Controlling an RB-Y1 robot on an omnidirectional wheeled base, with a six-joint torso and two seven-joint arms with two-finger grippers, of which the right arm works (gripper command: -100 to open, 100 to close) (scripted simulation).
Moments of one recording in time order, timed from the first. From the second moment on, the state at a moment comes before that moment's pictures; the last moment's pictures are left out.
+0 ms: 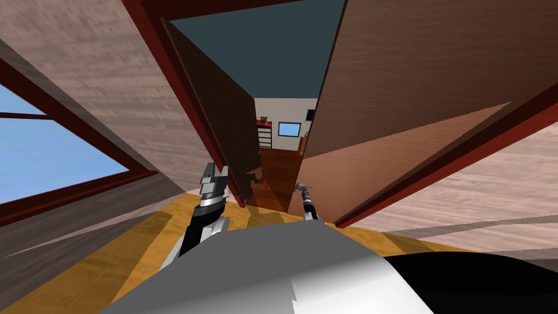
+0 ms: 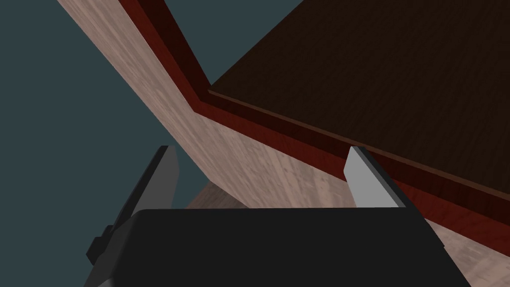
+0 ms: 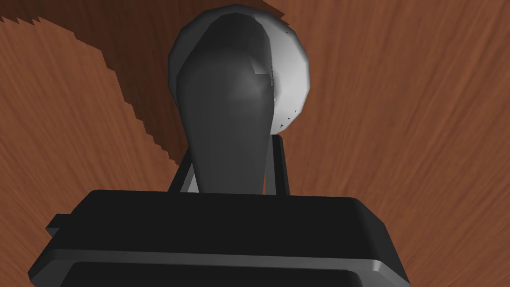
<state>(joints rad) -0.10 -0.17 -0.09 -0.65 -0.21 -0.81 -0.02</state>
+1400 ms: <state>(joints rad) -0.09 -0.18 -0.16 -0.65 -0.26 -0.79 0.01</state>
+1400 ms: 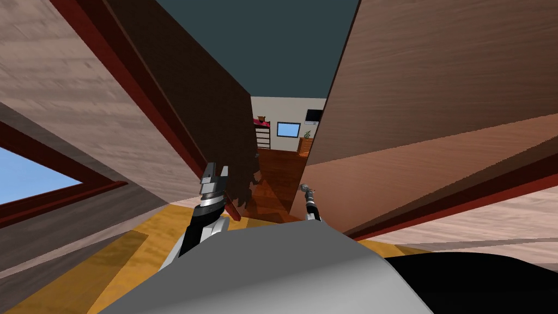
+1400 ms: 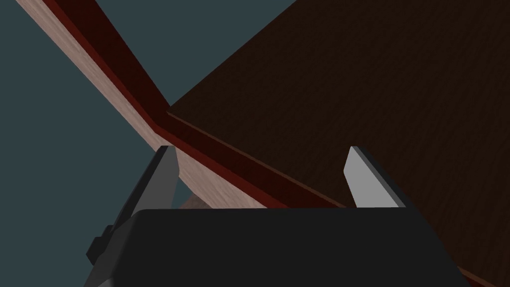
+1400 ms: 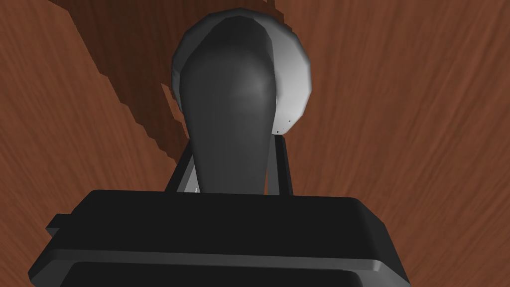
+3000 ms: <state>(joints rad) -0.11 -0.21 -0.31 -0.54 -0.35 -0.84 0.05</state>
